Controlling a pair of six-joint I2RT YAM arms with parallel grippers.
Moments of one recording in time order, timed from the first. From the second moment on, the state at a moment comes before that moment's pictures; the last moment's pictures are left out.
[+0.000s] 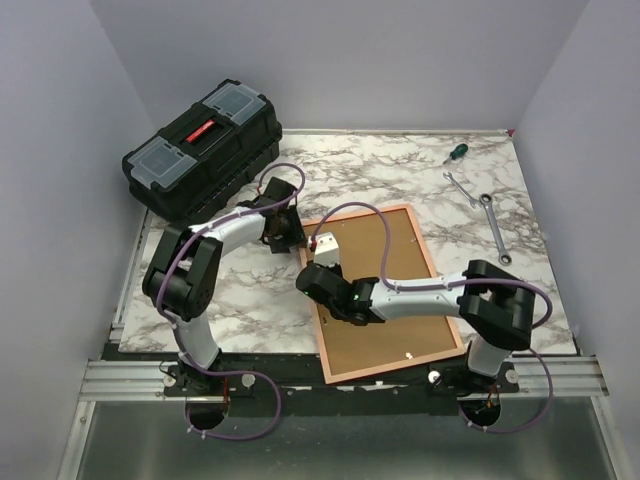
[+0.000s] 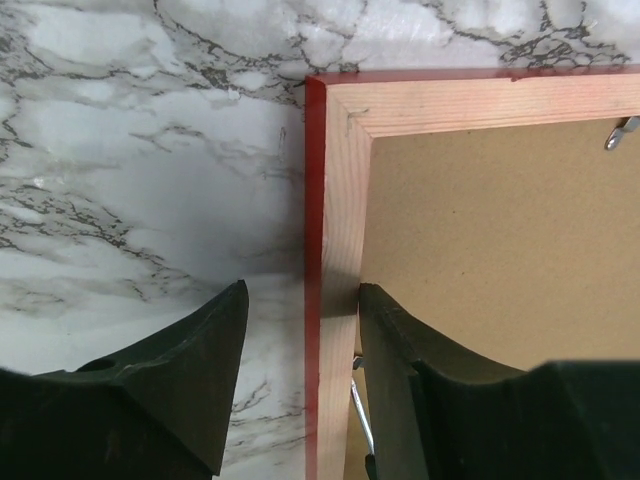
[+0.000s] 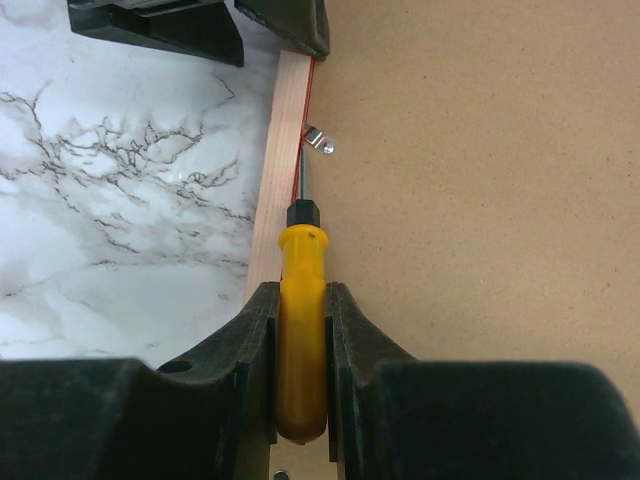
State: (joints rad) left arm -0.43 1.78 1.11 -0.40 0.07 -0.73; right arm 1.21 1.72 0.96 -0.02 0.67 0.61
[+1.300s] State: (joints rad) left arm -0.42 1.82 1.17 -0.45 0.06 -0.70; right arm 1.14 1.65 1.00 -0.05 0.49 0.59
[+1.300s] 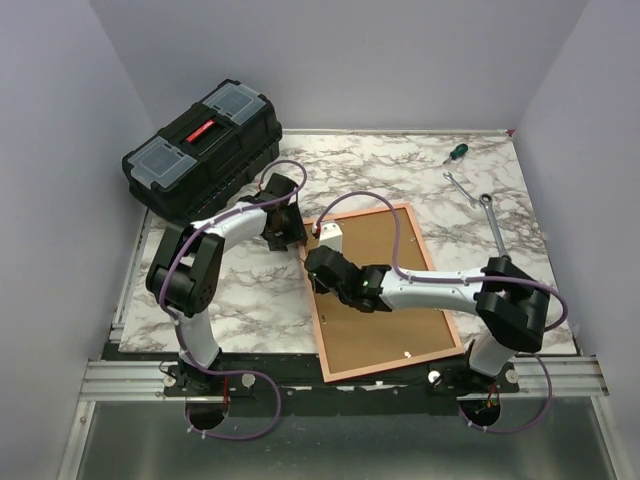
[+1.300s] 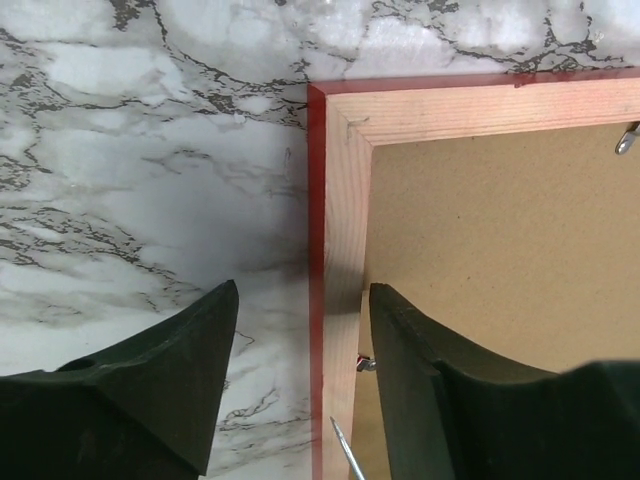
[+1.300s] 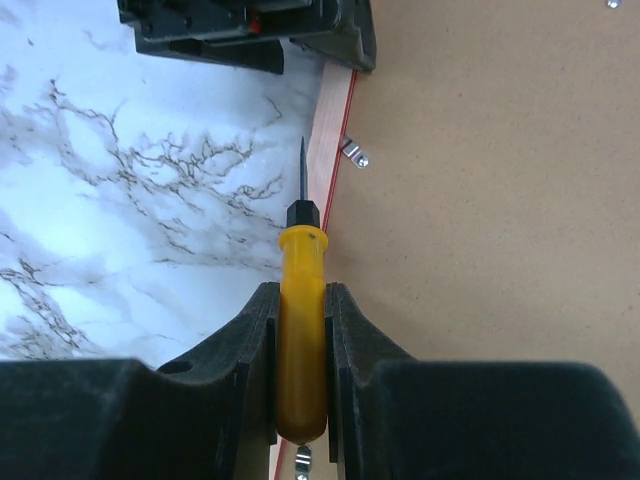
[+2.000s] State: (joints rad) left arm -0.43 1.81 1.13 -0.36 0.07 -0.72; right arm 1.14 1.69 1.02 -0.09 0.54 0.64
